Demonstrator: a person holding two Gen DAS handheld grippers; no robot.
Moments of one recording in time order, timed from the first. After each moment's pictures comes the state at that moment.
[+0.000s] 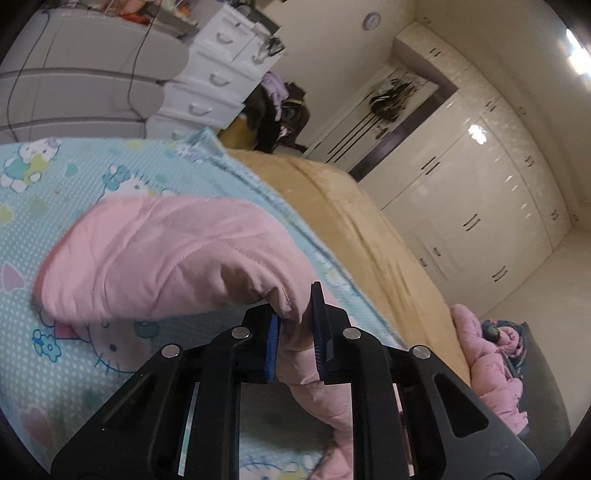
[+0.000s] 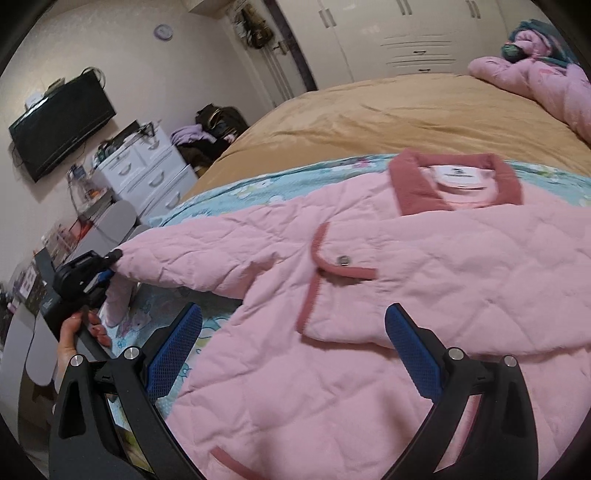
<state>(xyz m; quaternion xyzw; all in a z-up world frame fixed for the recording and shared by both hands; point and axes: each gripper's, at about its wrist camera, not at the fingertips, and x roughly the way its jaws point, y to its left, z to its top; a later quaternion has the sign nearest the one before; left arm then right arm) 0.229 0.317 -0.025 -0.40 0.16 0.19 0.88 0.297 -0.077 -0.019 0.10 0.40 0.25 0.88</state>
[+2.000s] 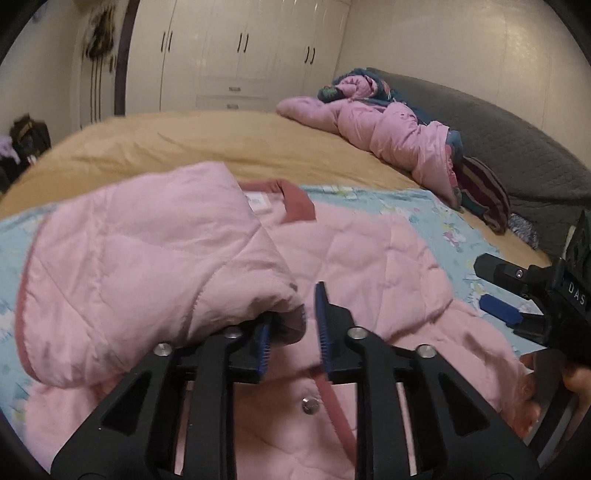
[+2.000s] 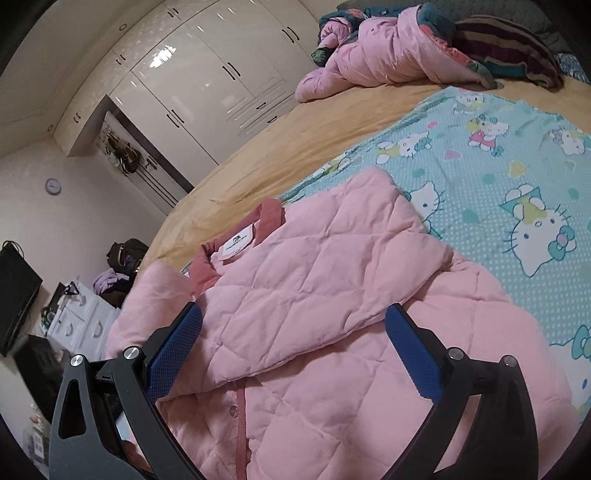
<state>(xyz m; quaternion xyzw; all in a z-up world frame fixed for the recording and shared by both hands) 0.314 -0.055 -0.052 -0.04 0.33 -0.20 0.92 0.269 -0.330 -0.060 0.31 0.32 0.03 0.90</state>
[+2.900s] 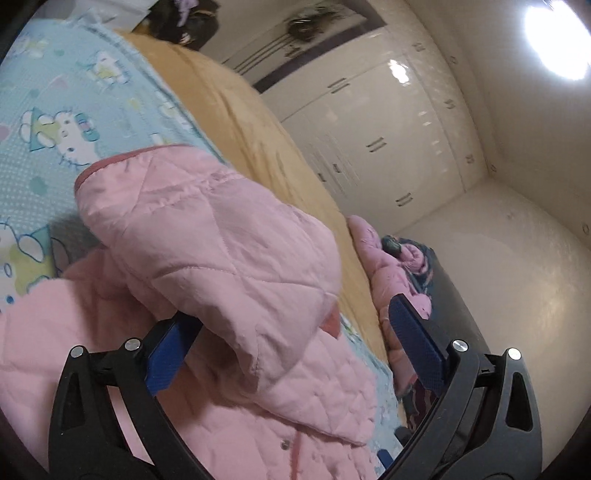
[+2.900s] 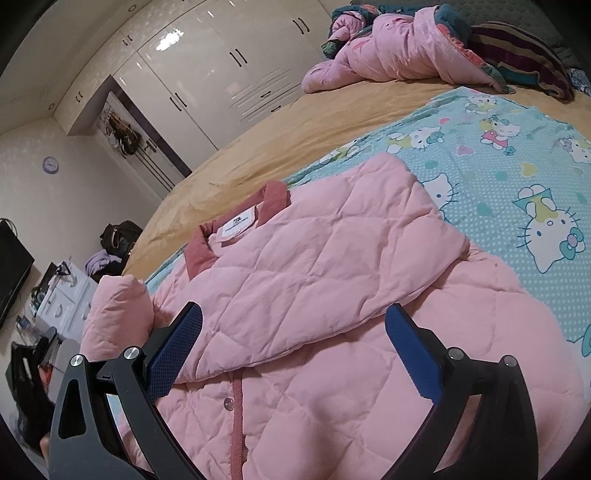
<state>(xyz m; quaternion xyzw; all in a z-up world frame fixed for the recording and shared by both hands) 0.274 0.117 -0.060 -0.46 0.22 -0.05 0.86 0.279 -0.304 -0.068 0.27 0.34 0.04 0.90</state>
